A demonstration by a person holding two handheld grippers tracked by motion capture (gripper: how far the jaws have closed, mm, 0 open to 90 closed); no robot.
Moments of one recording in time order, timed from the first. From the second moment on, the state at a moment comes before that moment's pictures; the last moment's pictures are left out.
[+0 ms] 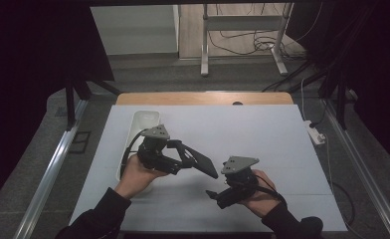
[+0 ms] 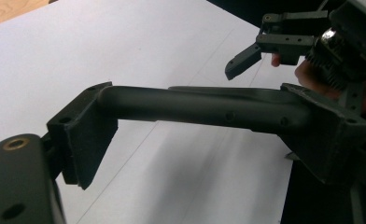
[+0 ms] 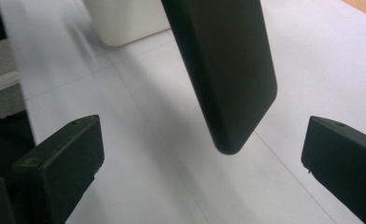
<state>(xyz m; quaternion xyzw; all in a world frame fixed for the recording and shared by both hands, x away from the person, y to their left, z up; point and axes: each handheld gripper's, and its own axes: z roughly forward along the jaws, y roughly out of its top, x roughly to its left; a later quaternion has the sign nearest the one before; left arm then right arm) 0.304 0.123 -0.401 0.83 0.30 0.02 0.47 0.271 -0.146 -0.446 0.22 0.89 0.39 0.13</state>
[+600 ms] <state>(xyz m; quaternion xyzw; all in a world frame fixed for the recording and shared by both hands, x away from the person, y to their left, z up) 0.295 0.113 -0.397 0.82 0.31 0.00 0.48 0.277 -0.133 -0.453 0.25 0.89 0.35 0.15</state>
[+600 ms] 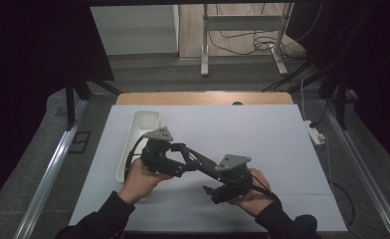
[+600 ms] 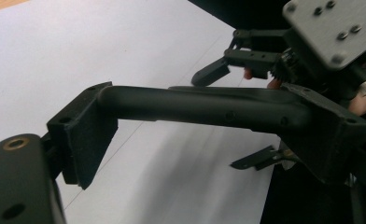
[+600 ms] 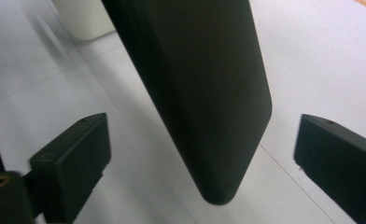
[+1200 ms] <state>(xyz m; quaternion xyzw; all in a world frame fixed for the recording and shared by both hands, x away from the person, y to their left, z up) 0.291 0.109 -0.395 0.82 0.31 -0.01 0.48 0.269 -0.129 -0.456 0.23 0.89 0.33 0.24</state>
